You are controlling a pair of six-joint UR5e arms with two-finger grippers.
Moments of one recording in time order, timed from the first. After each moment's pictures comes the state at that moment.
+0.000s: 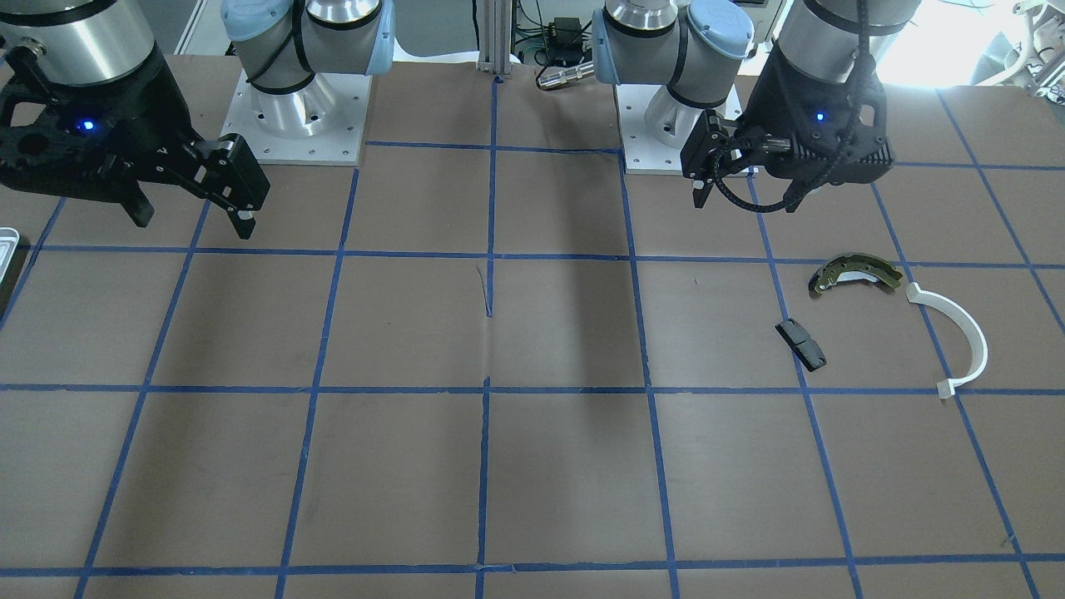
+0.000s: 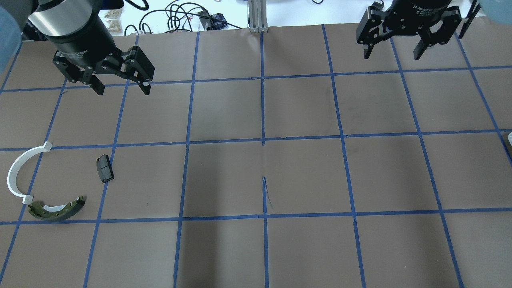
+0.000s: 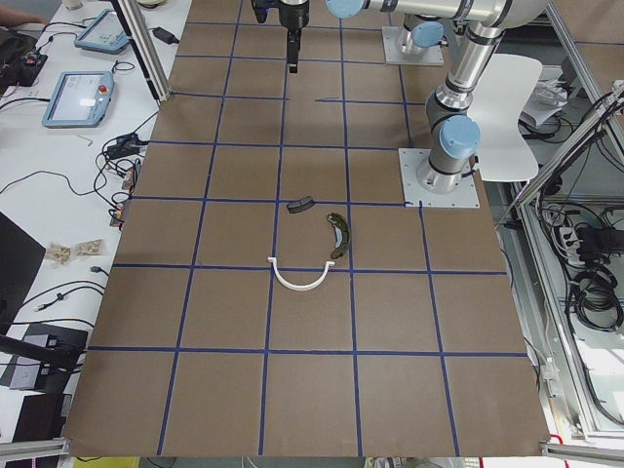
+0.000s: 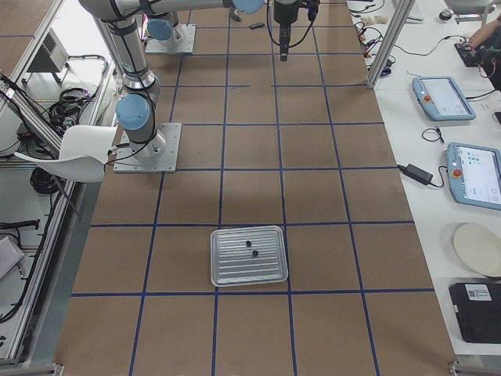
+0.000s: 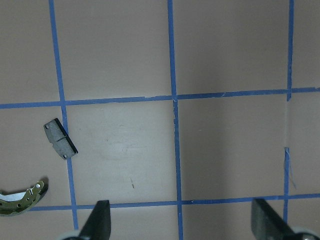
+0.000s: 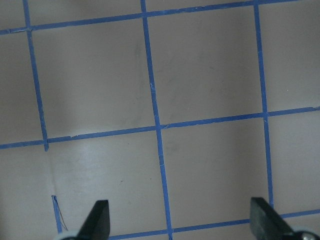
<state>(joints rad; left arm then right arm) -1.55 -1.57 -1.49 -1.64 1.58 0.06 1.56 -1.50 1.40 -1.55 -1.60 0.09</state>
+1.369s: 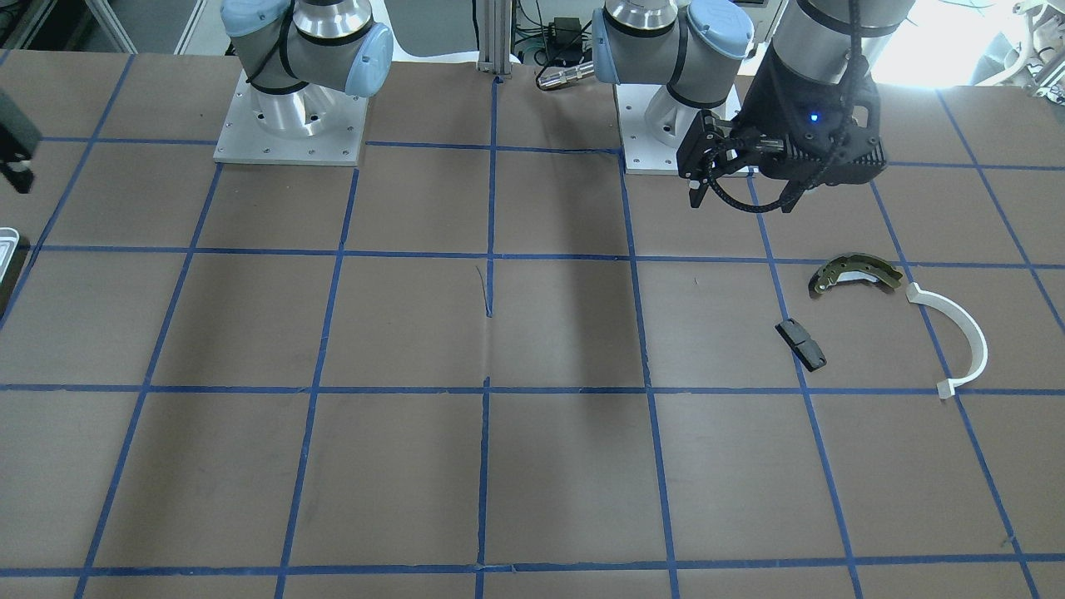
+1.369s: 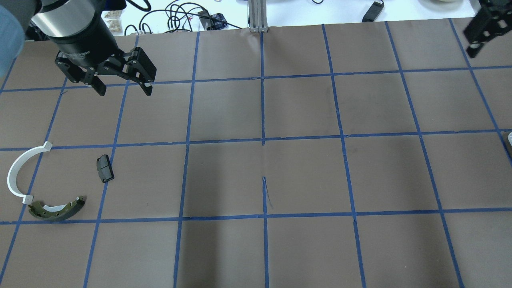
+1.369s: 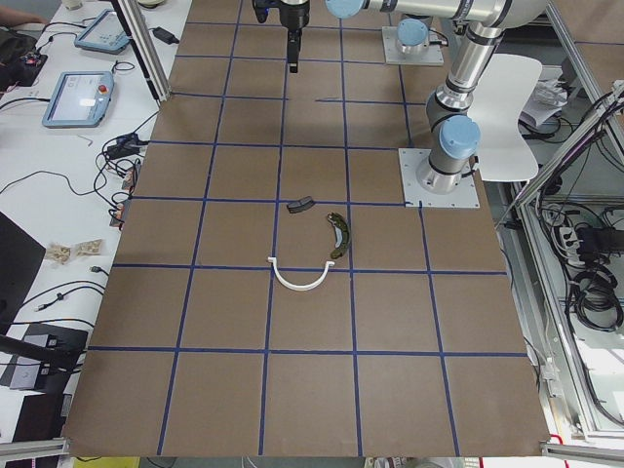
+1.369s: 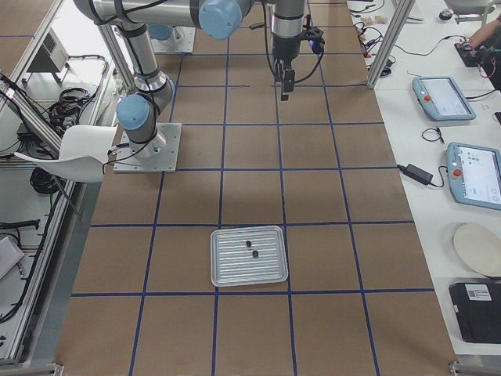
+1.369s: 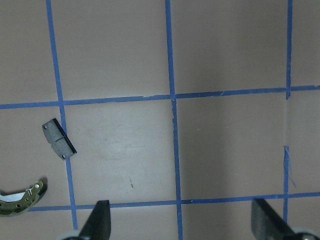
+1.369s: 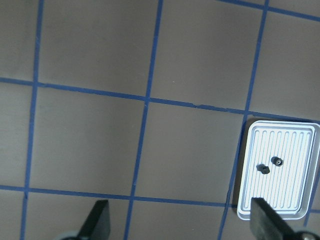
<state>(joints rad) -1.56 -1.57 -1.50 -1.64 1.58 0.06 1.09 -1.54 1.39 -1.48 -1.68 -0.67</state>
